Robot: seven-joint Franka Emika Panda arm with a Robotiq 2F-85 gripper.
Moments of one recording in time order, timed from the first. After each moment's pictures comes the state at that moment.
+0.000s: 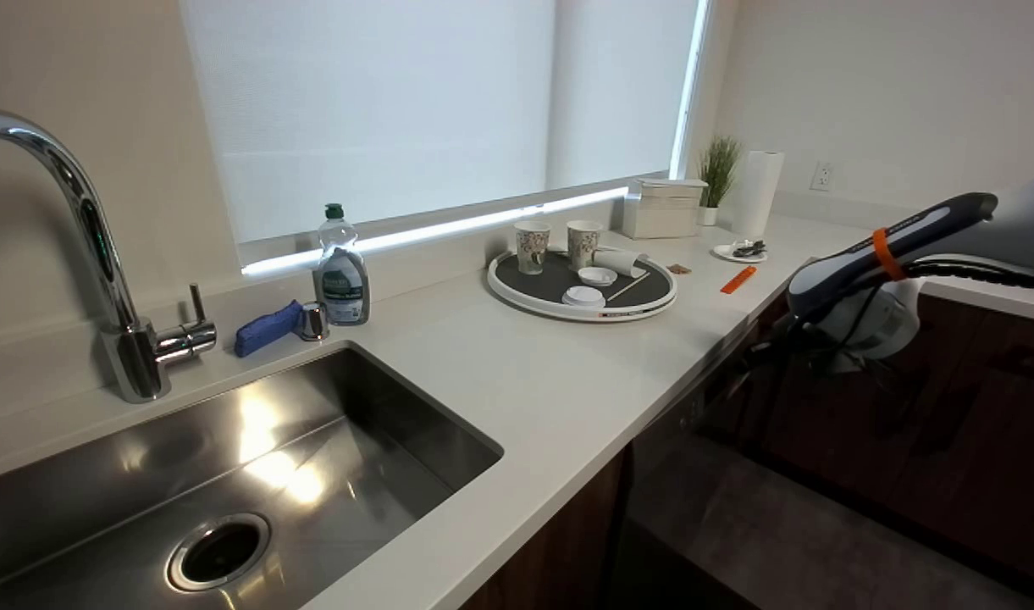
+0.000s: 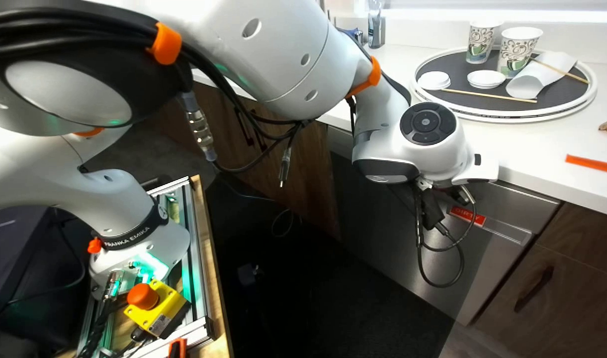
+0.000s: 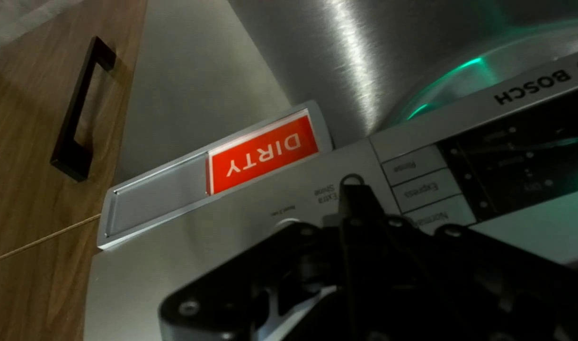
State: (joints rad) arm -0.86 0.83 0.56 -1.91 0.16 3.06 -0.72
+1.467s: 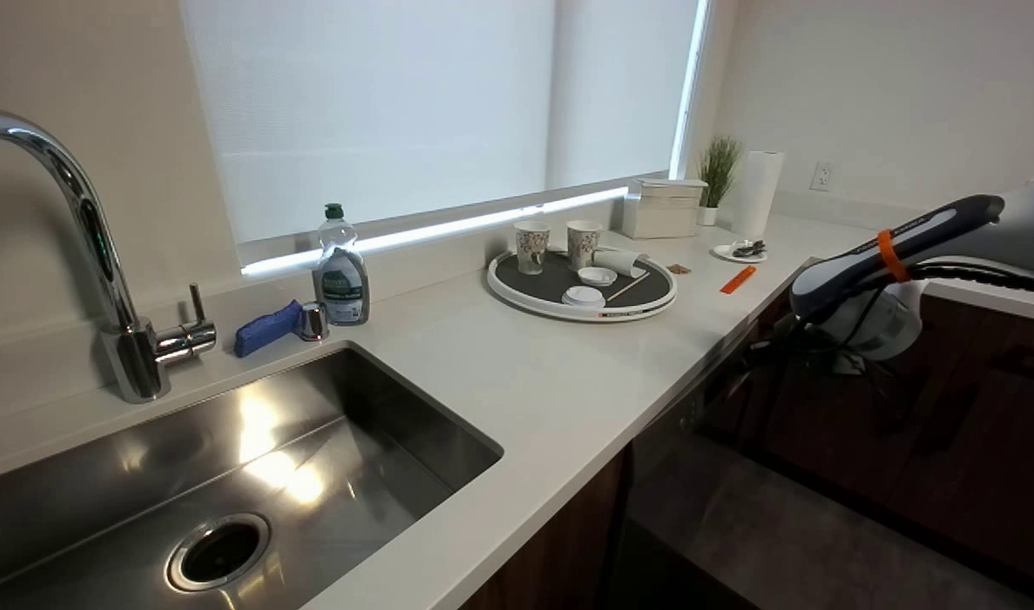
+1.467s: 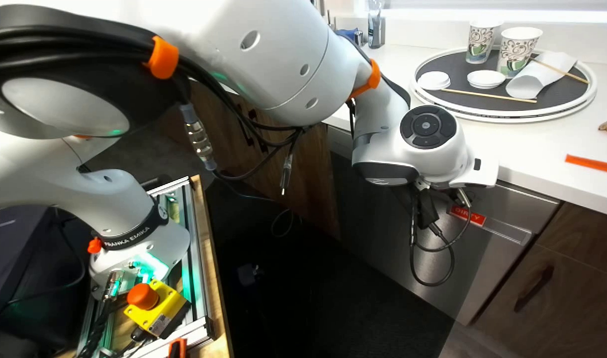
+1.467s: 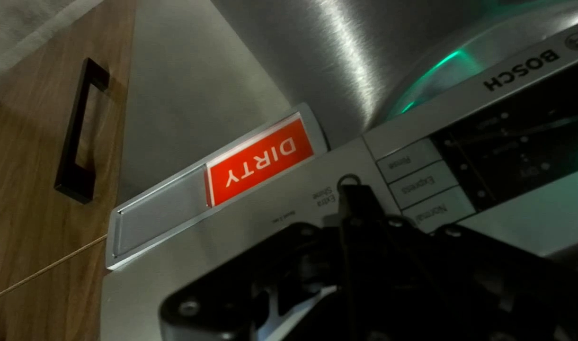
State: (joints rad) arm -0.89 0.85 0.59 -1.92 0.13 3.06 -0.62
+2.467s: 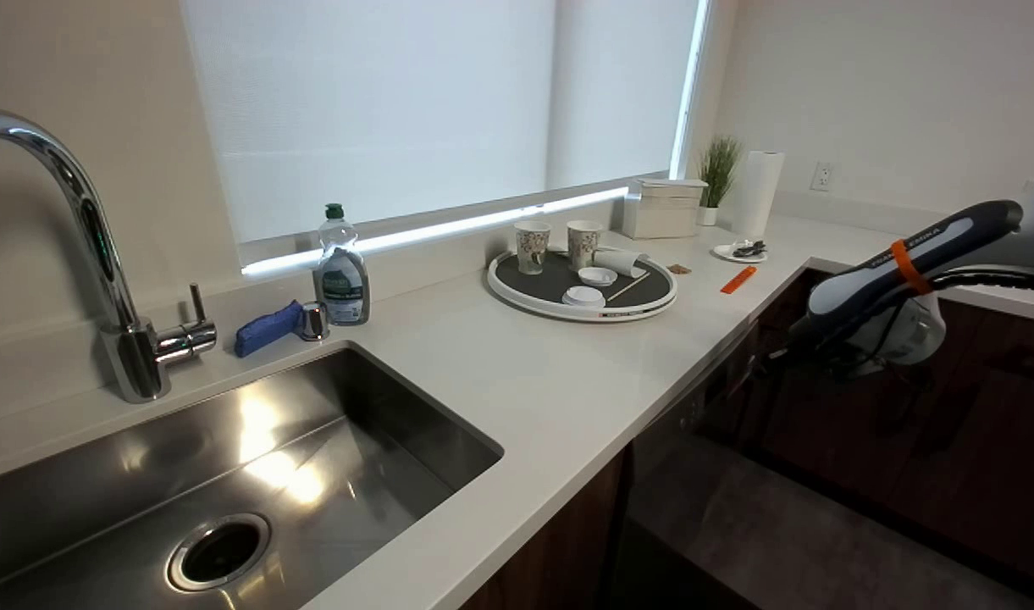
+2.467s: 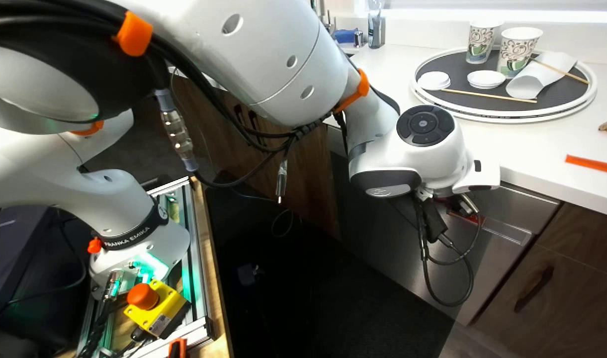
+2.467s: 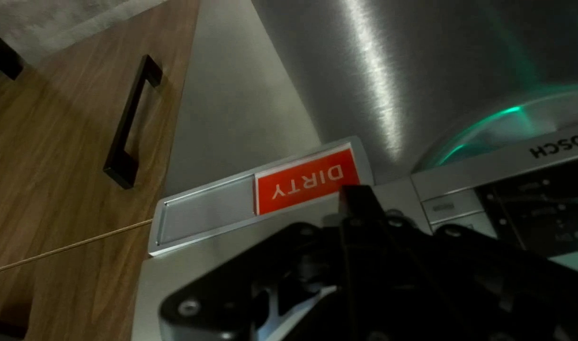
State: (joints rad) arm -0.88 0.80 0.51 -1.96 -0.04 3.06 -0.62
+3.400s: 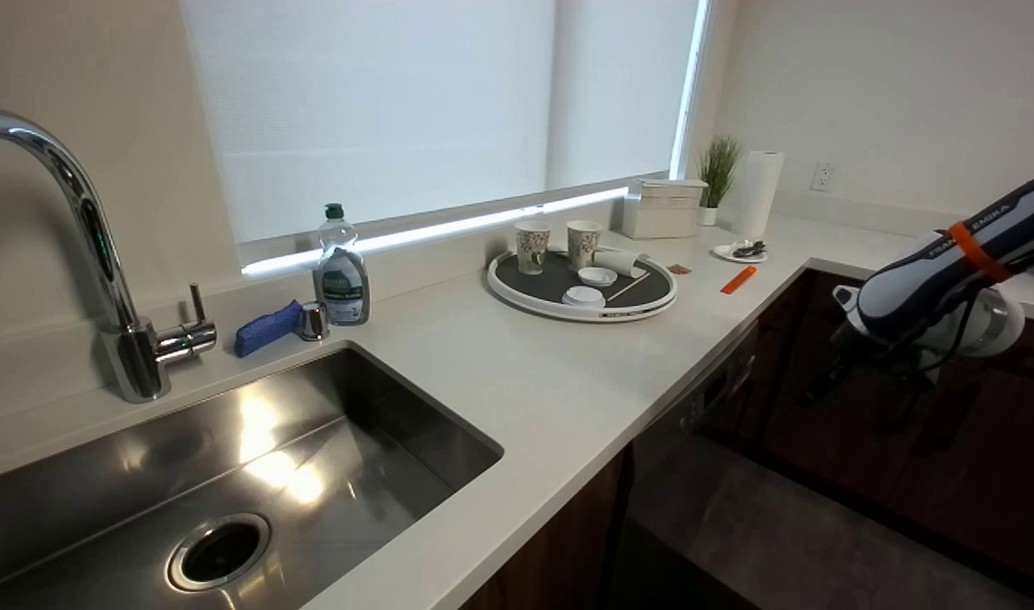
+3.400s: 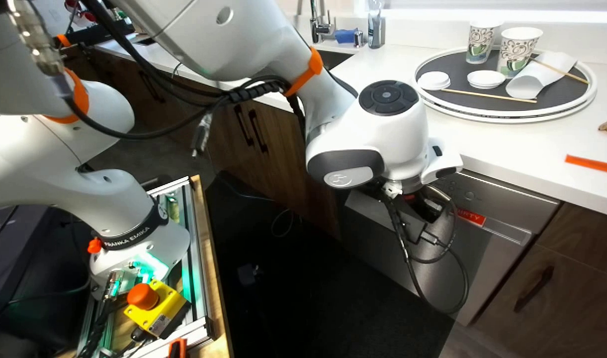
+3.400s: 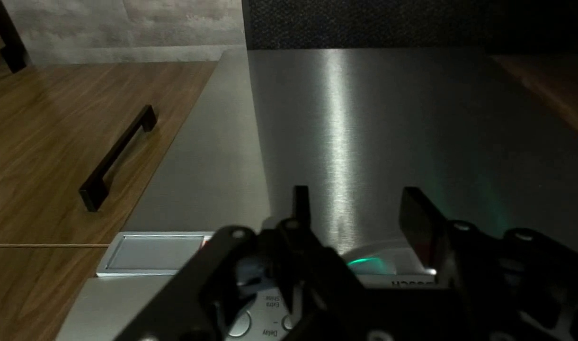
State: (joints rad) arm -0.93 0.52 0.48 -2.24 -0.11 2.94 -0.85
